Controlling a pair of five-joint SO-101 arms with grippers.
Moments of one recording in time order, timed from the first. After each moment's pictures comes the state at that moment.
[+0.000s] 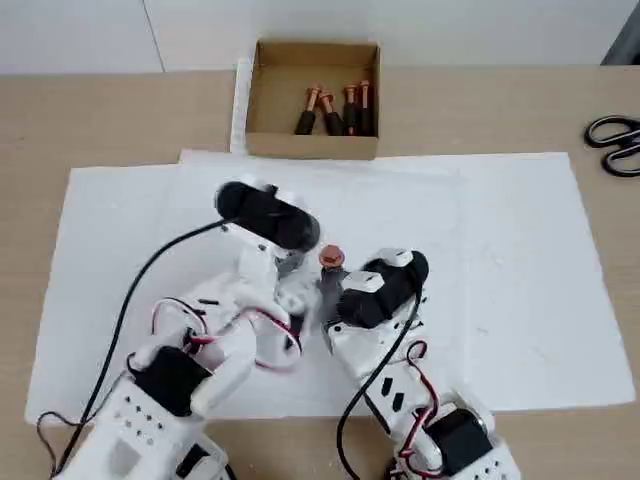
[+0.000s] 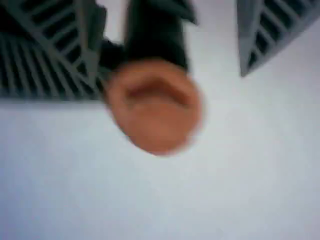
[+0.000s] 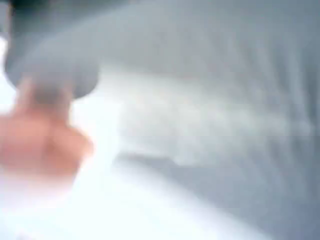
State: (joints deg) left arm 32.3 -58.9 53.7 56.4 13.3; right arm -34.6 -103.1 86.4 42.7 -6.2
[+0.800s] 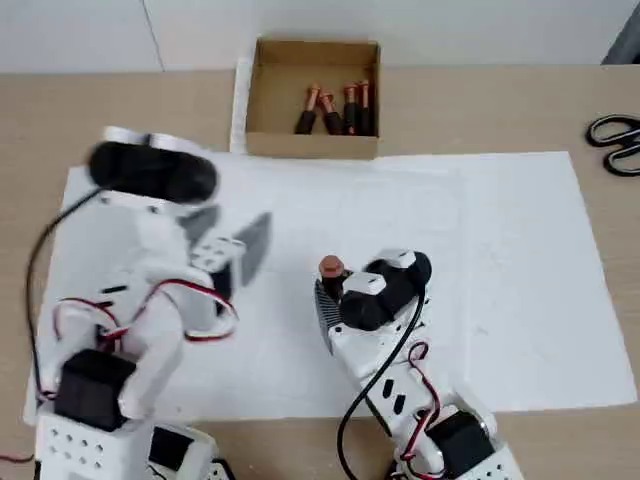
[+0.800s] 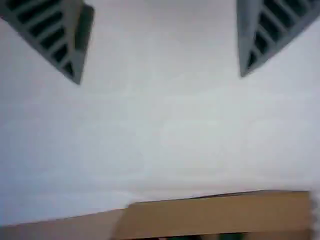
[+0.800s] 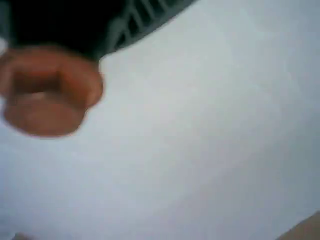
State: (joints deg) left arm 9.0 -58.9 30.6 71.7 12.8; right arm -34.9 -103.1 86.4 42.7 -6.2
